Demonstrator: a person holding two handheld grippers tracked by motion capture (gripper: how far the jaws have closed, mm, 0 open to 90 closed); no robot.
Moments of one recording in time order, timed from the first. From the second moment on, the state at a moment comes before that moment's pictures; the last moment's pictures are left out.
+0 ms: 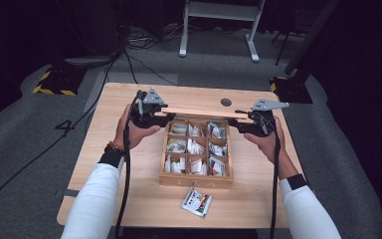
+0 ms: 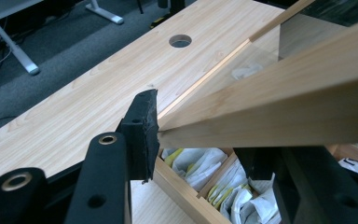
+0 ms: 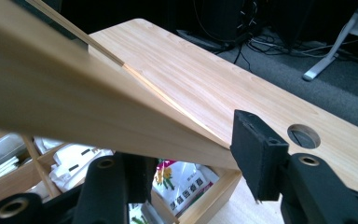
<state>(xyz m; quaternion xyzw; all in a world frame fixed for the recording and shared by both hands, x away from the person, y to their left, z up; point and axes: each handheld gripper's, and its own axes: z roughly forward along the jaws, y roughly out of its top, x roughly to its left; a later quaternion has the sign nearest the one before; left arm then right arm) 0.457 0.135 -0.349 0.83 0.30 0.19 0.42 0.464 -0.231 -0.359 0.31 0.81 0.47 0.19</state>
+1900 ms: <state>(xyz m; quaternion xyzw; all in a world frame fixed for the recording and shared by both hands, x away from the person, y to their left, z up) 0.402 0.143 -0.357 0.85 0.27 0.18 0.42 0.412 -0.244 -0.368 0.28 0.82 0.45 0.21</state>
